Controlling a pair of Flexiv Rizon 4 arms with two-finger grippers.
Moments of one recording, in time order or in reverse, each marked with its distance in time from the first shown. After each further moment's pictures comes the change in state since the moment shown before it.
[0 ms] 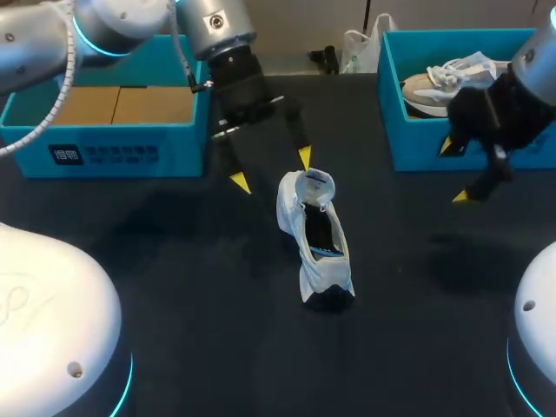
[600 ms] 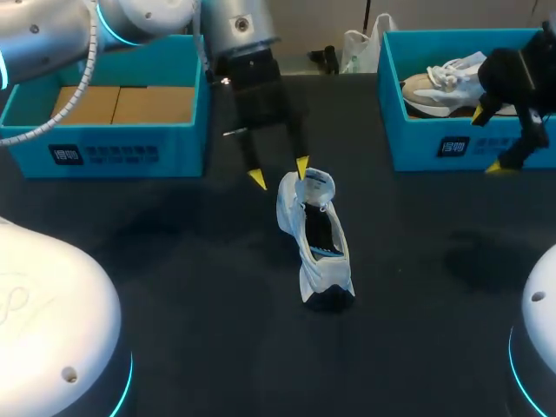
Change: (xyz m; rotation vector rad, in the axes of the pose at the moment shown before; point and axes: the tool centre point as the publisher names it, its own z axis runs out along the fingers) left arm -0.008 0.023 0.007 -0.122 0.109 0.034; right arm -0.011 -0.012 -0.054 0.041 -0.028 0.000
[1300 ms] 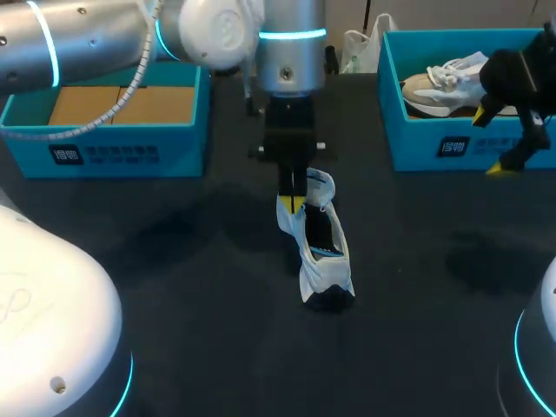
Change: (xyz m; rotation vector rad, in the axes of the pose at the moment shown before) left arm -0.009 0.035 0.061 -0.150 0.224 0.206; right arm 0.001 -0.001 0.000 -0.002 -0.003 0.000
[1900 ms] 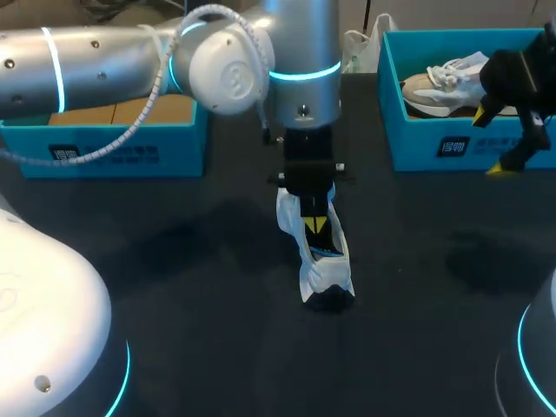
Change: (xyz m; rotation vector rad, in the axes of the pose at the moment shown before) left arm -0.034 0.010 0.033 -0.142 -0.068 -0.020; right arm 0.001 0.000 0.000 0.000 -0.002 0.000
